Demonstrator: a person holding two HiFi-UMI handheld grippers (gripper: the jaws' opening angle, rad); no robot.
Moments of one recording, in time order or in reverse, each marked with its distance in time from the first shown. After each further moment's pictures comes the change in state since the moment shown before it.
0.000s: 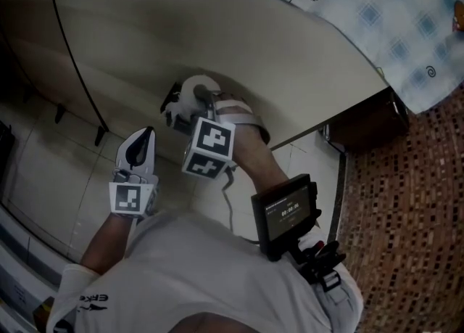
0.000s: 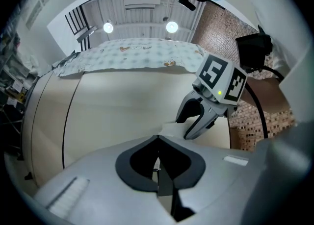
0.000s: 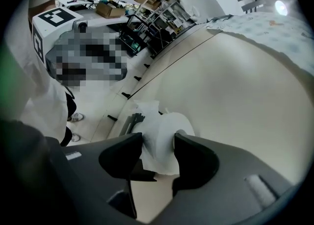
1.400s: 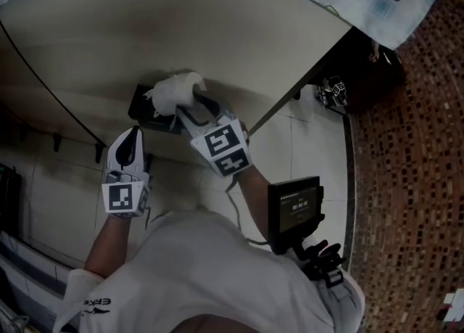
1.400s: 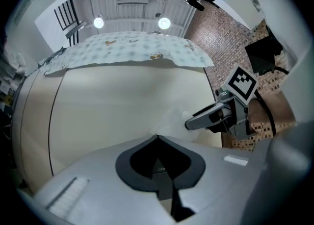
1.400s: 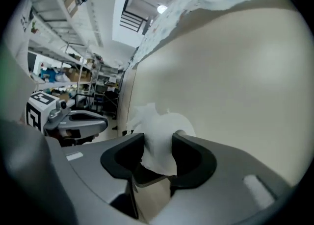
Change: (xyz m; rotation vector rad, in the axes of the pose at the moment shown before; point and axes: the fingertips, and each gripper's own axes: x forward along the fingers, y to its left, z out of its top) left arm 0.024 -0.049 -0.001 0.055 0.001 -0.089; right arm -0.048 -0.012 -0.076 0.938 -0.534 -0.148
